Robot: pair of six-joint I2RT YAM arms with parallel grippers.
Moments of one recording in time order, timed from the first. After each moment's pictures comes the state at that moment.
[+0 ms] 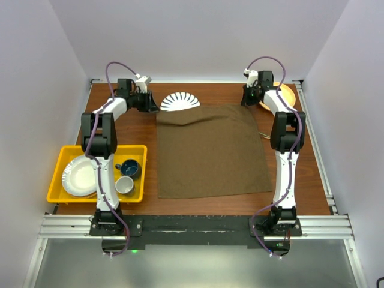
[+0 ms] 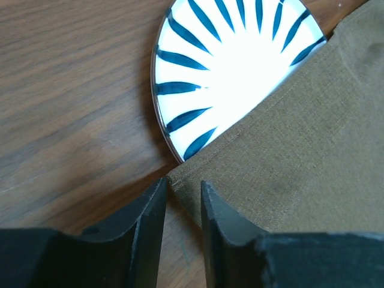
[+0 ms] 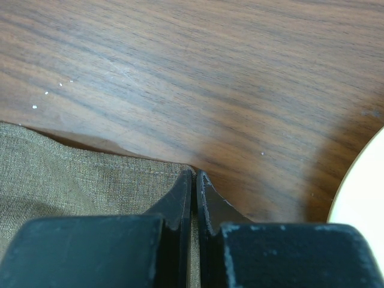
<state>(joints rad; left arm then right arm) -0.01 2.28 1.71 -0.23 0.68 0.00 0.02 2.48 2.09 -0.45 -0.32 -0.15</state>
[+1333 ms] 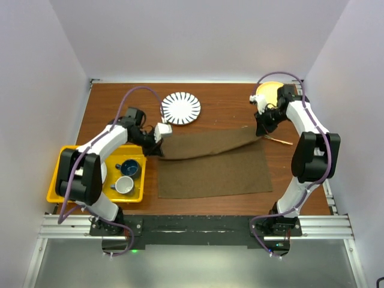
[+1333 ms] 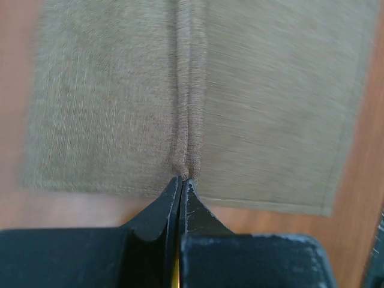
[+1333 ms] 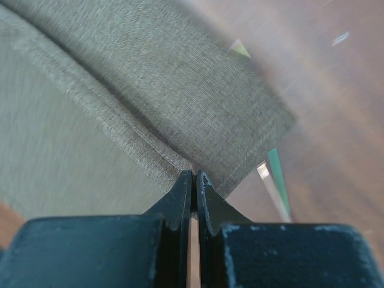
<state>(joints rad) -0.19 1.61 1.07 -0.68 0.75 0.88 -0.07 1.85 1.51 -0.93 -0.49 -0.72</state>
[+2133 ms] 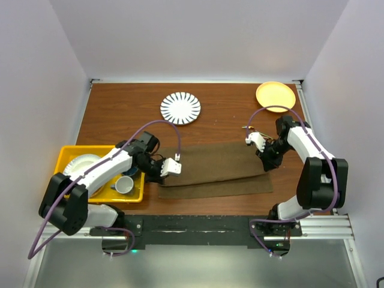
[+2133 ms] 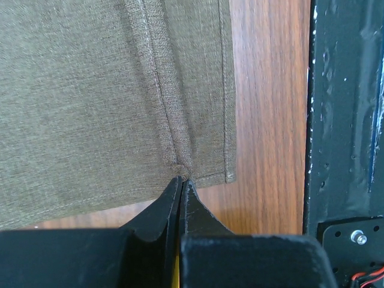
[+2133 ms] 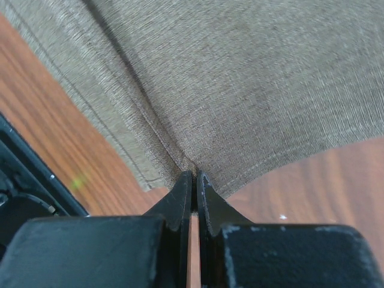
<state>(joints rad) -0.50 1.32 0.80 -0.82 0.60 1.02 -0.07 1.53 1.03 -1.10 -0.35 -1.15</state>
